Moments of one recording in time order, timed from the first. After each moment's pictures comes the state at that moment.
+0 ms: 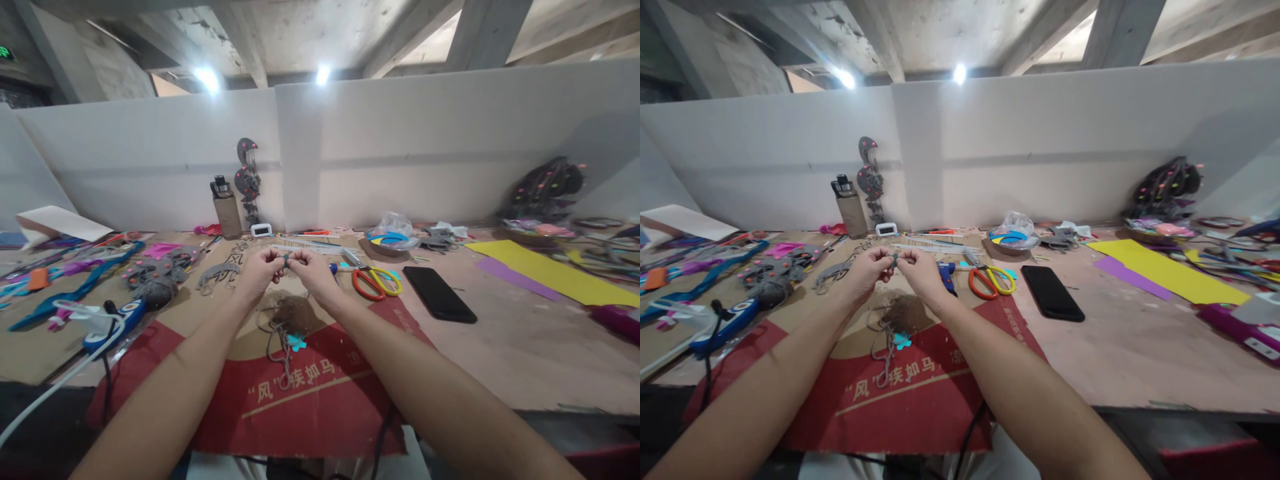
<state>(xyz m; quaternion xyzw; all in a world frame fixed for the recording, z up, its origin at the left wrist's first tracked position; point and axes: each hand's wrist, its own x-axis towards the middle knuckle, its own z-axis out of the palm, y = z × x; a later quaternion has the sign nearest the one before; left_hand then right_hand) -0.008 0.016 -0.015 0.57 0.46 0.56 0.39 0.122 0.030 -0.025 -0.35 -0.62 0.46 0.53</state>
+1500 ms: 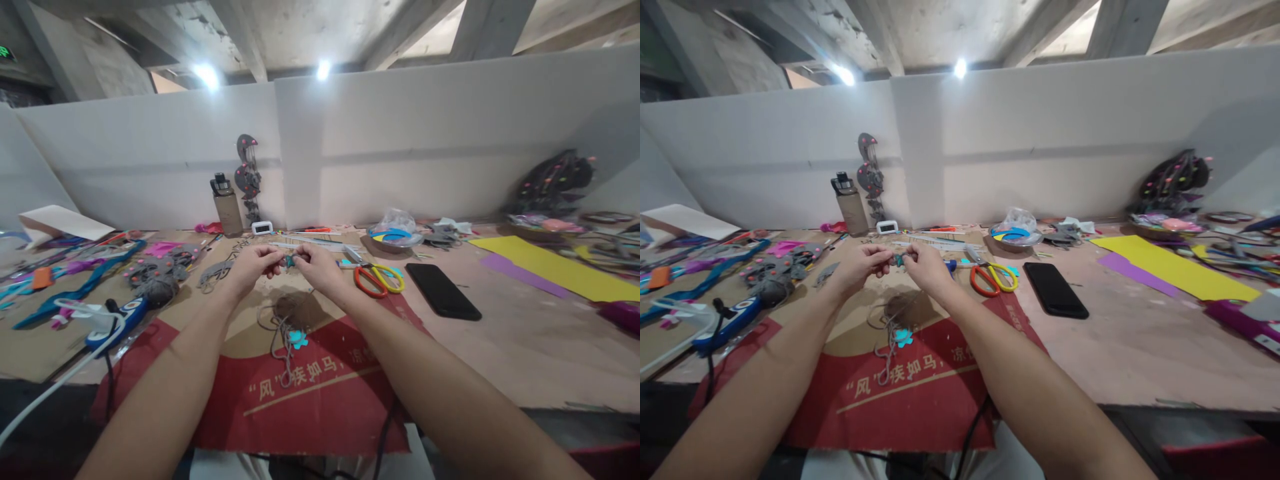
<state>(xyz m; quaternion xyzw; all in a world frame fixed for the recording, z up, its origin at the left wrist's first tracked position) -0.029 0.016 0.000 0.62 0.46 0.47 0.42 0.139 0.041 -0.025 -0.38 -0.77 0.24 0.46</state>
